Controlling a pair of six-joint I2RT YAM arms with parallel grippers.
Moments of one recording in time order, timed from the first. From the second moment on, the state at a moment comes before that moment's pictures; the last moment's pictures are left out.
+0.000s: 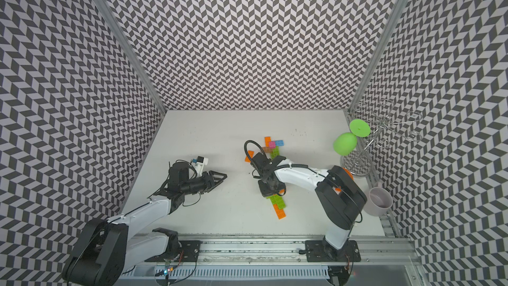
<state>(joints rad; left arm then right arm) -0.22 1.16 0.33 0.24 0.75 -0.82 0.80 1.75 1.11 -0.84 -0.01 0.49</state>
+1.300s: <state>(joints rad) -0.34 1.22 0.53 -0.01 0.55 -0.66 0.85 1.81 1.29 -0.94 0.05 0.57</state>
